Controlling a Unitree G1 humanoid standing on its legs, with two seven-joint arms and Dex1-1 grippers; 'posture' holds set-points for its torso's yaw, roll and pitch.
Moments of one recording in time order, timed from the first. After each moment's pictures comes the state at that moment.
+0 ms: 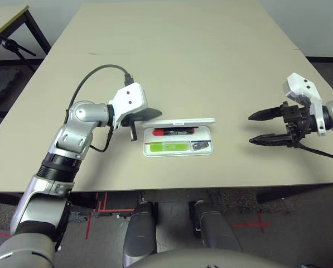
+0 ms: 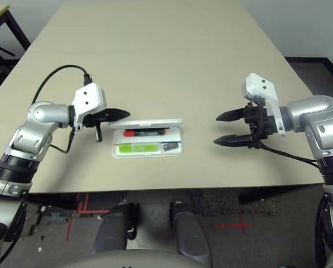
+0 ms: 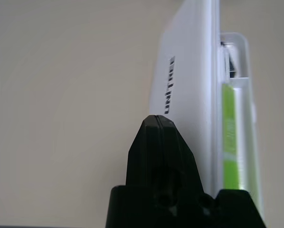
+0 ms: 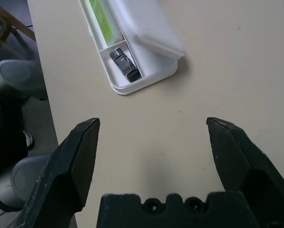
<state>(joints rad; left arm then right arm) -0.54 0.64 -0.23 0.01 -0.10 0.17 -1.11 -0.54 -0.97 0.07 0.12 0.35 0.52 1.47</state>
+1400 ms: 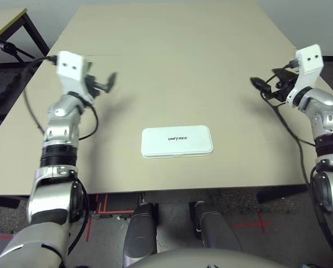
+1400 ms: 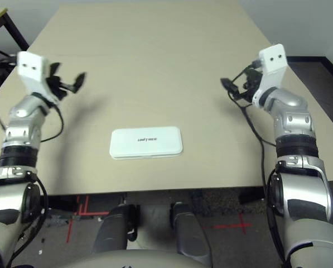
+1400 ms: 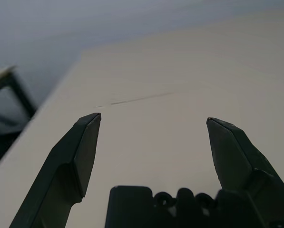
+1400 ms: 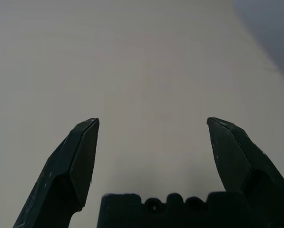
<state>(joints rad) -0.71 0.57 0.29 0.74 -0.11 -0.13 -0.30 -0.83 -0.61 -0.26 0.92 0.19 0.06 0.35</state>
